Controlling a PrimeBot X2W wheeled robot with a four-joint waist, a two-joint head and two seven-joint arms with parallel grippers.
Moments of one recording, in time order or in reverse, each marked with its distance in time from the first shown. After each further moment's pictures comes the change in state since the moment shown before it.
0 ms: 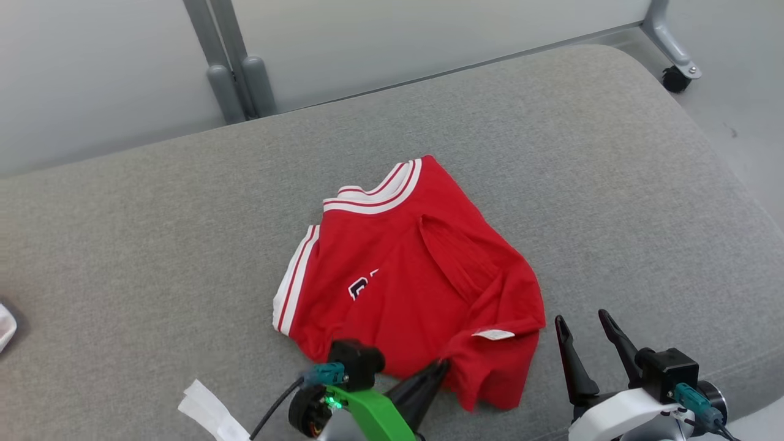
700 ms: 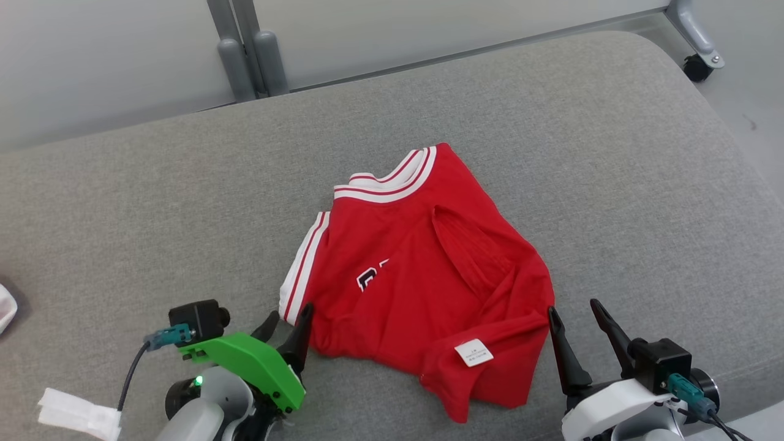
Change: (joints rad) left arm 0.022 0.108 0.313 0.076 -0.225 0.141 -0.004; right arm -0.026 0.000 0.020 0.000 -0.005 0.000 0.000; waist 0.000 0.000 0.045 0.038
